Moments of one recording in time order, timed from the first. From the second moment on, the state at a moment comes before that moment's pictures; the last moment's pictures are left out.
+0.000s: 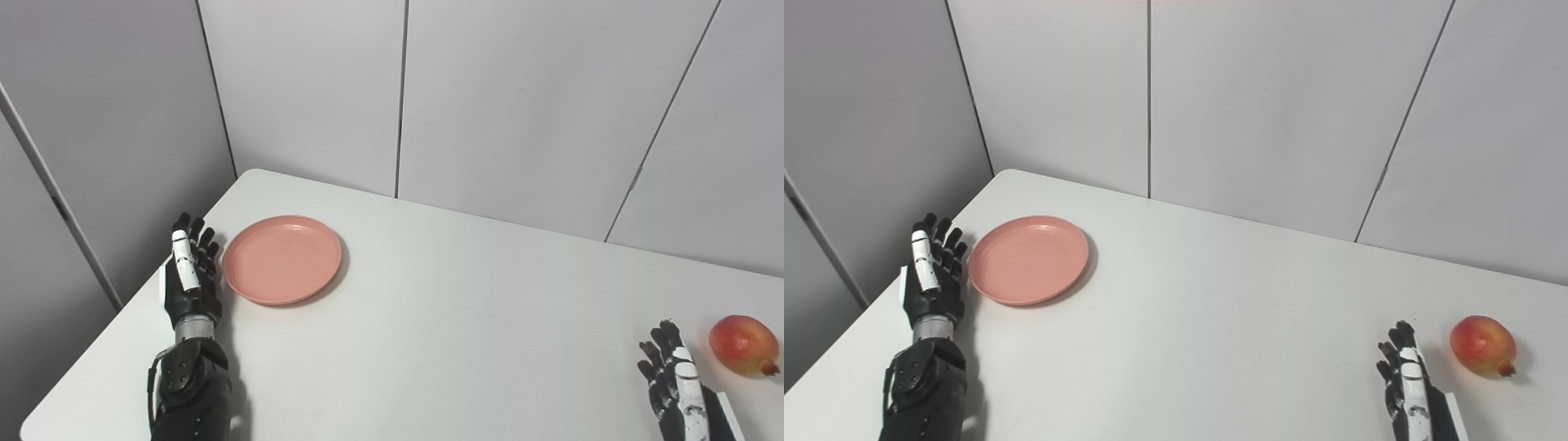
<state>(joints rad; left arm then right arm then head) -0.26 0.16 0.48 0.22 -0.39 -0.10 0.16 -0.06 -0.07 -0.03 -0.19 0.16 0.20 0.11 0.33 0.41</state>
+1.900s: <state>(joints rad) -0.34 0.15 0.30 0.32 -0.38 -0.05 0.06 -0.06 -0.06 -0.02 -0.19 0.14 0.20 0.11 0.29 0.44</state>
